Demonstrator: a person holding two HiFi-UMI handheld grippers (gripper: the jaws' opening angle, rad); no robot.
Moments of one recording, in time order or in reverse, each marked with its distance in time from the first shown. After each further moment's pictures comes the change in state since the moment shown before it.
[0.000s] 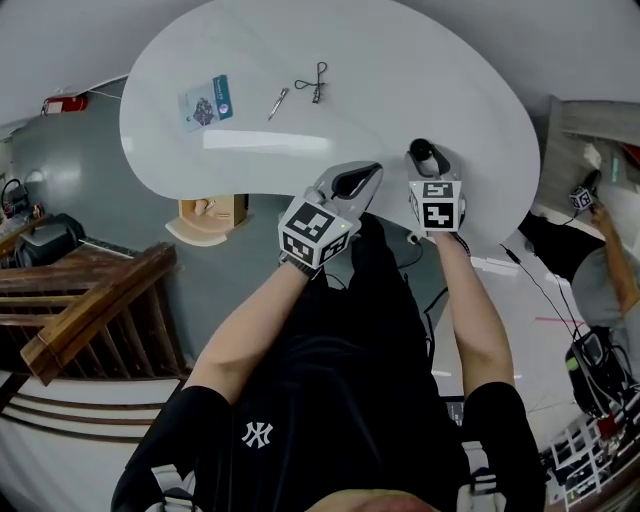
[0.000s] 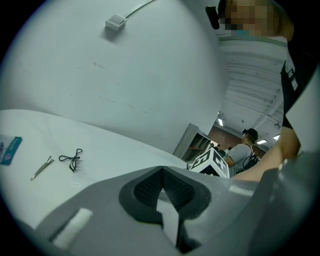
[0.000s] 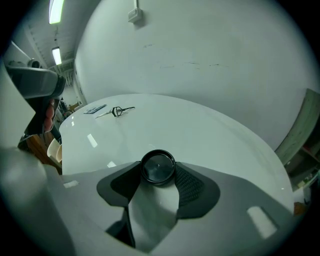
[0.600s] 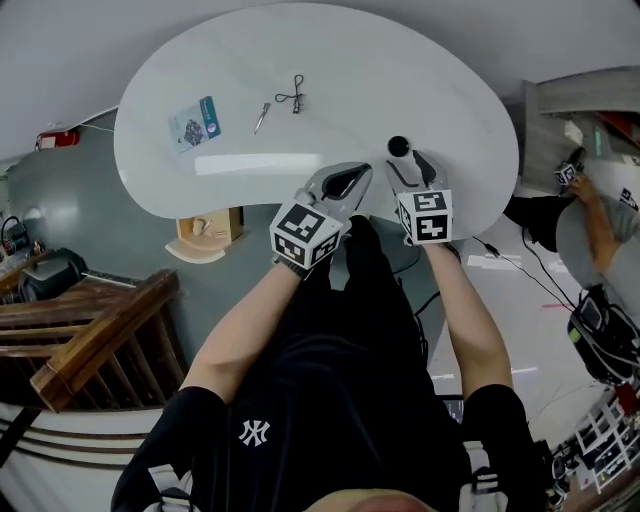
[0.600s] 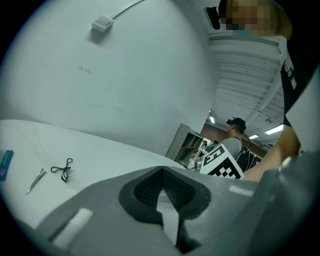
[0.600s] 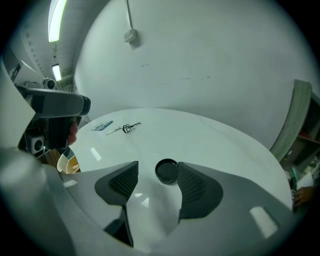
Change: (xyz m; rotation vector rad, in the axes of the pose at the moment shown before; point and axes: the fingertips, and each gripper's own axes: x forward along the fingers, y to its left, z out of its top) left arm -0.002 -0.027 0.016 0.071 0.002 -0.082; right arm -0.055 0.017 0.014 0.096 -0.105 0.033
